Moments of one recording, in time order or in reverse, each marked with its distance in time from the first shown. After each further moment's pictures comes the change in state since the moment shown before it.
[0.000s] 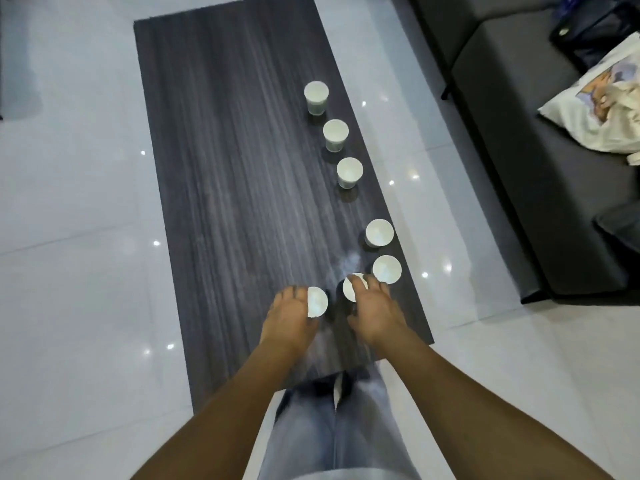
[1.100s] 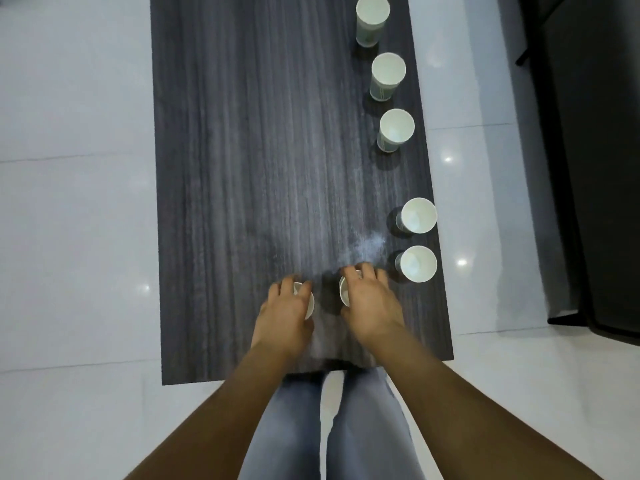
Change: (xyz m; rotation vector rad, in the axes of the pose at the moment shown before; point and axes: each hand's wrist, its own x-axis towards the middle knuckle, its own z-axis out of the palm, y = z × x) left_hand 0.037 -0.044 0.081 0.044 0.055 -0.081; right_hand 0.066 0.000 0.061 -0.141 -0.049 -0.139
